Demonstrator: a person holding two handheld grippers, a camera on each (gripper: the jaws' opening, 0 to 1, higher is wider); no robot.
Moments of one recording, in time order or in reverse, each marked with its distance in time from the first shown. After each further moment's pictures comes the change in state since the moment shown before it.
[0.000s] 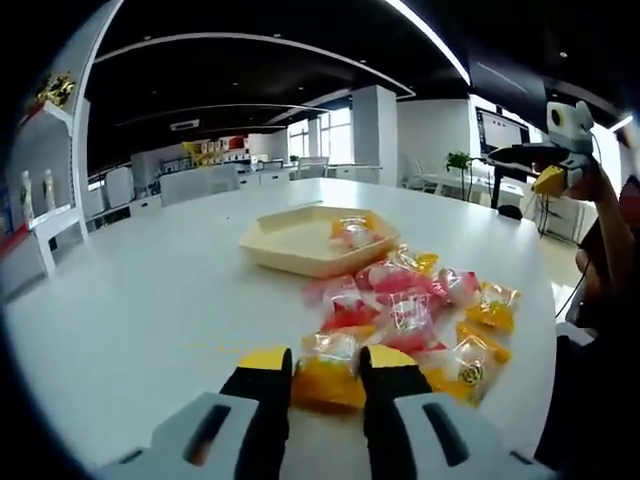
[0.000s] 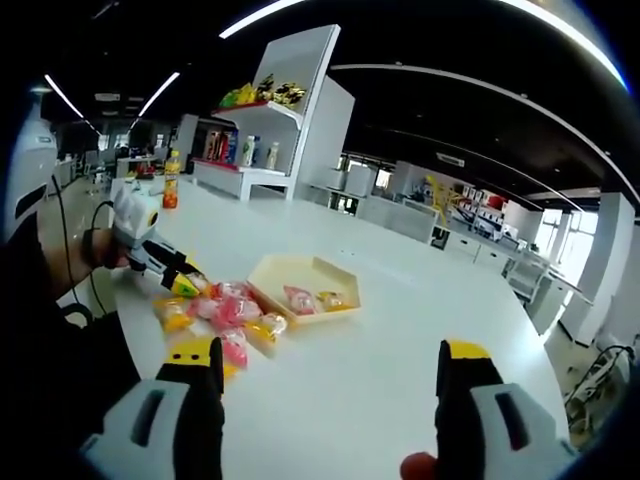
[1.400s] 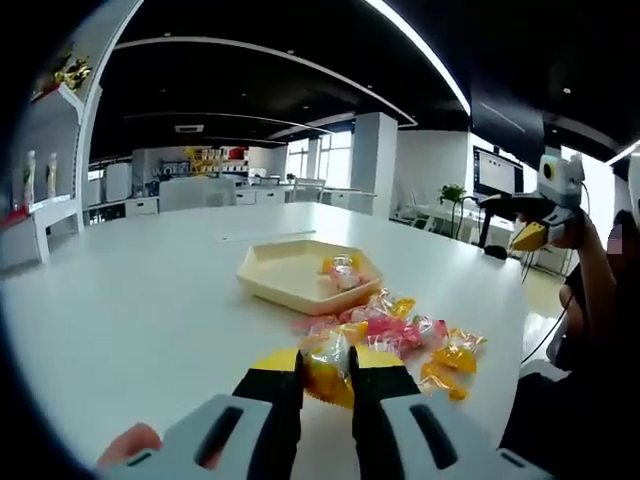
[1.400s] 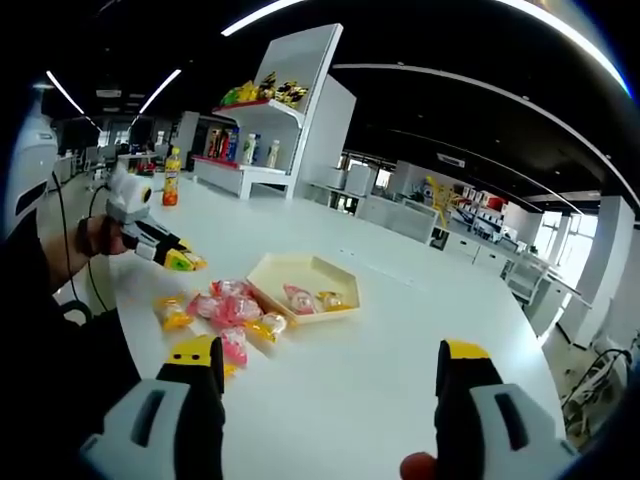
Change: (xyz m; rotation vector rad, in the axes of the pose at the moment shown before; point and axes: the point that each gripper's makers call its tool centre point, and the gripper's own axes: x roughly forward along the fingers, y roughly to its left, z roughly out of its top) left arm -0.025 -0.006 0.040 -0.085 -0.109 -0.063; right arm -0.001 0.001 0.001 -0.012 0.007 -0.004
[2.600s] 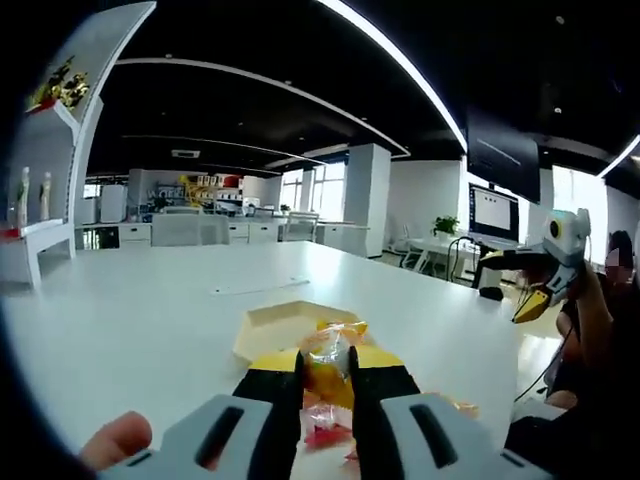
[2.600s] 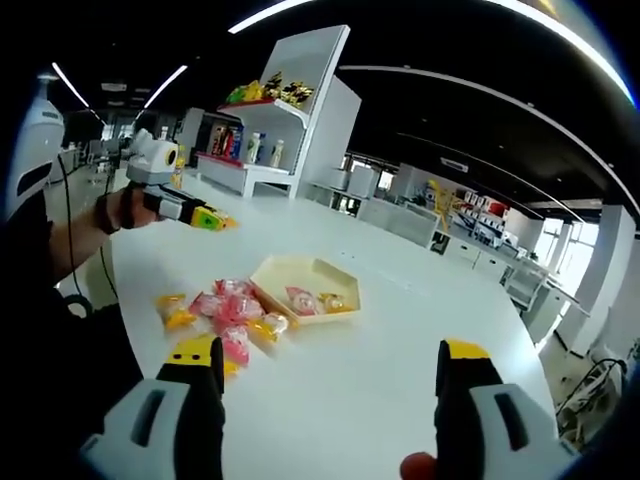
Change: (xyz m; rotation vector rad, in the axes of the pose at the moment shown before) left arm 0.023 0.000 0.074 -0.017 -0.136 -0.033; right arm -0.006 0.004 0.005 -0.030 -0.005 0.005
